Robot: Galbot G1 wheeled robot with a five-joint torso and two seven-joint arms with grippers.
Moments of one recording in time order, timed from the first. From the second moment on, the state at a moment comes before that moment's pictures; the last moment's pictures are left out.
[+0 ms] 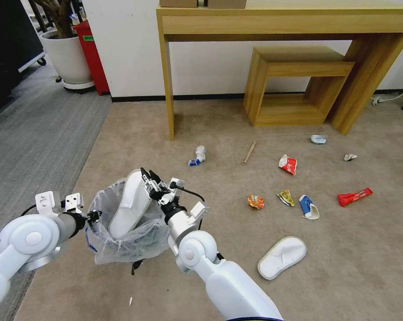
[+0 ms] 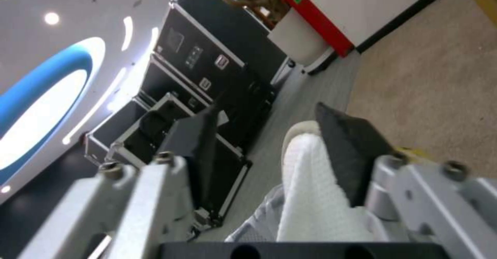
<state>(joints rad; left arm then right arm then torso) 1.28 -0.58 -0.54 -2.06 -1.64 0.62 -0.78 -0.89 1.54 -0.23 1.64 0.94 0.10 0.11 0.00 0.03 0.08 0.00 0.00</state>
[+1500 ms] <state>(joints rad) 1.31 -0.61 -0.52 -2.10 -1.57 0.63 -0.75 -1.12 1.18 0.52 1.88 1.27 -0.39 0.83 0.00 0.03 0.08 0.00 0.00</state>
